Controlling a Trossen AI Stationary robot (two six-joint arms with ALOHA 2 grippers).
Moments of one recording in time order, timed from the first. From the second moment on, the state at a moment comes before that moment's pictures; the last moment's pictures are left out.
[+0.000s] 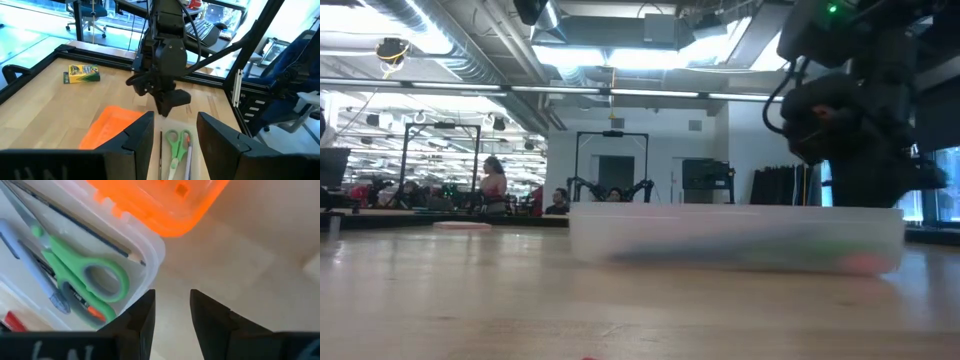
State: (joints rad) left arm -0.11 1.00 0.88 -0.15 -0.09 -0.26; right arm 0.18 1.43 0.68 -0.43 -0.14 1.30
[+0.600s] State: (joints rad) left arm -0.11 1.00 1.13 -0.53 -0.16 -0.22; right arm 0.25 1.38 1.12 -0.66 -0.05 0.47
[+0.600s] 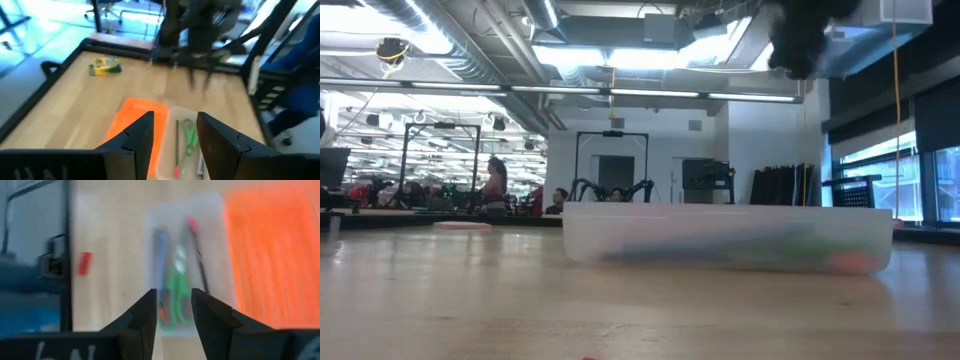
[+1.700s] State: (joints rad) left arm -0.33 1.00 1.13 -0.63 -0.14 -0.10; right arm 0.60 1.99 1.63 -0.54 0.02 0.44
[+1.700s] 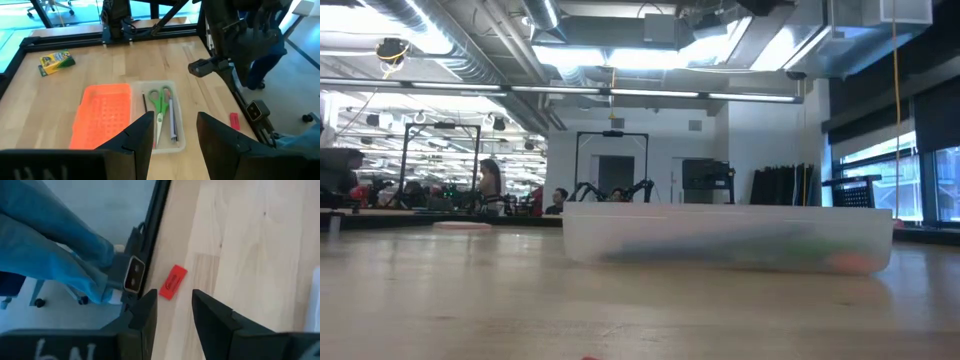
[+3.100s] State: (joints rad) left arm -0.39 1.00 1.13 -0.73 -0.14 -0.10; right arm 0.63 2.25 1.64 -0.35 0.08 0.59
